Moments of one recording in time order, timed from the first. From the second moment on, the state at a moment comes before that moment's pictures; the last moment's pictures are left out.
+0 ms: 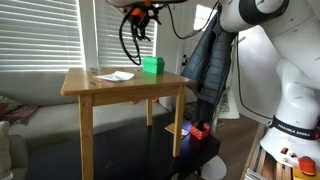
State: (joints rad) arm 0.66 0.77 0.09 -0.74 -1.04 0.91 0.63
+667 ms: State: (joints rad) arm 0.64 0.57 0.25 -0.72 -0.80 0.98 0.59
